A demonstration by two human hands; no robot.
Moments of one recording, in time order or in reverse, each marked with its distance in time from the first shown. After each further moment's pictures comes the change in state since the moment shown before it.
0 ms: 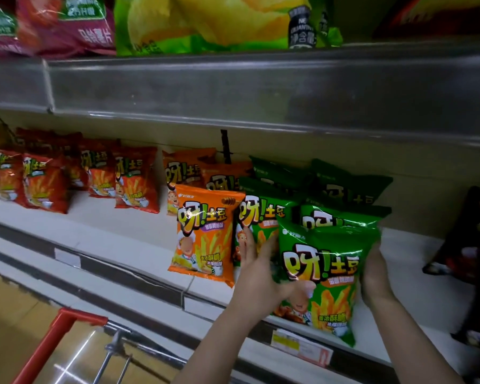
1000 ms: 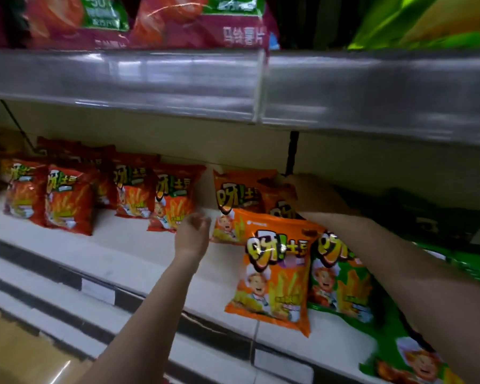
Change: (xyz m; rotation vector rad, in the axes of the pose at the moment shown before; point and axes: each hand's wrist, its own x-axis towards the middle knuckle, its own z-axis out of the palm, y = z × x) left_hand 0.109 -0.171 -0.203 -0.436 0.571 -0.164; right_hand 0.012 -0.088 0.254 -1.252 -0.438 -0.698
